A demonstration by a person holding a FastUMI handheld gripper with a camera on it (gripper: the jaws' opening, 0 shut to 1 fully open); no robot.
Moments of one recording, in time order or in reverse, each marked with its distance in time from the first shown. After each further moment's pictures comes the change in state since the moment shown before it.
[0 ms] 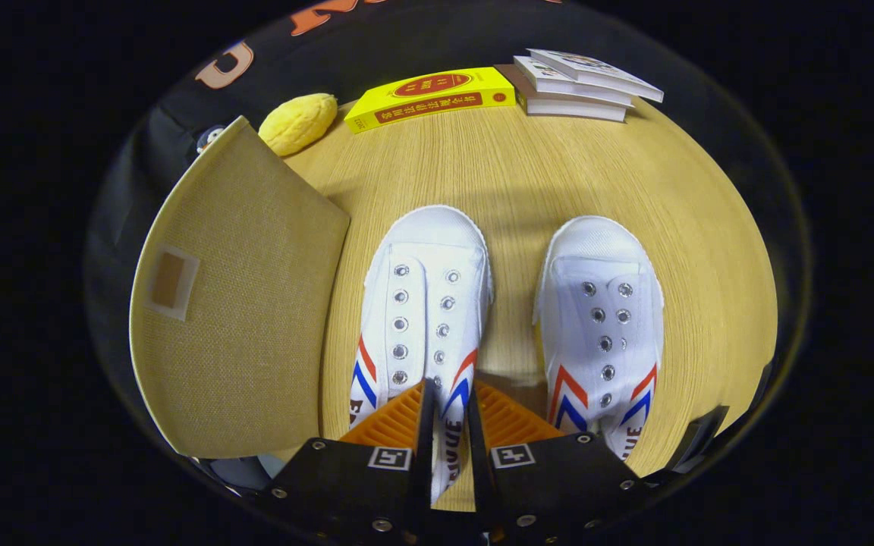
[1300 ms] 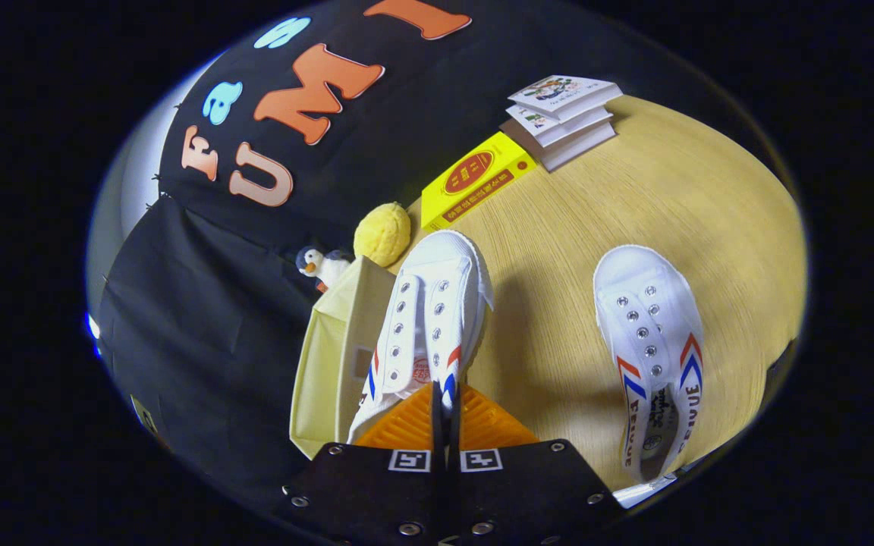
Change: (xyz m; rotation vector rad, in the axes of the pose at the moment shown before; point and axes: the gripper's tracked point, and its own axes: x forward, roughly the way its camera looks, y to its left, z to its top) arm -0.107 0.053 0.053 0.325 -0.337 0.447
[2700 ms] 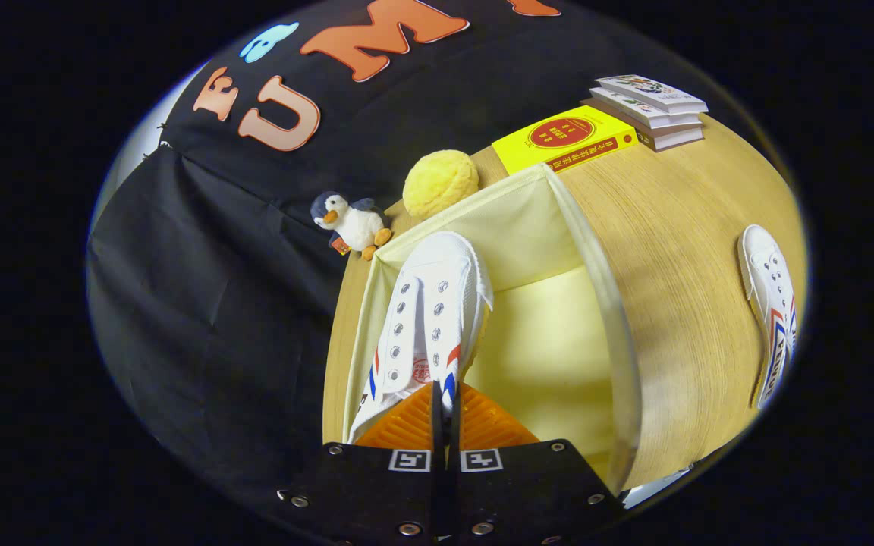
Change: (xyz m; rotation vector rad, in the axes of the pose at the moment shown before) arm 0.122 0.141 -0.084 -0.098 0.111 -0.094
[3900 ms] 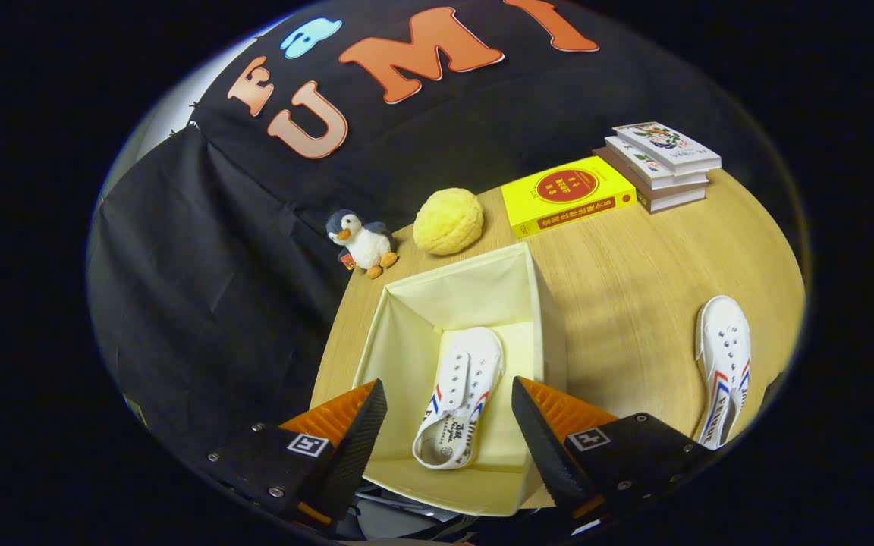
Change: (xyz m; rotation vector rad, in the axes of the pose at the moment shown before) arm -0.078 -0.020 0.057 -0.148 -0.113 -0.007
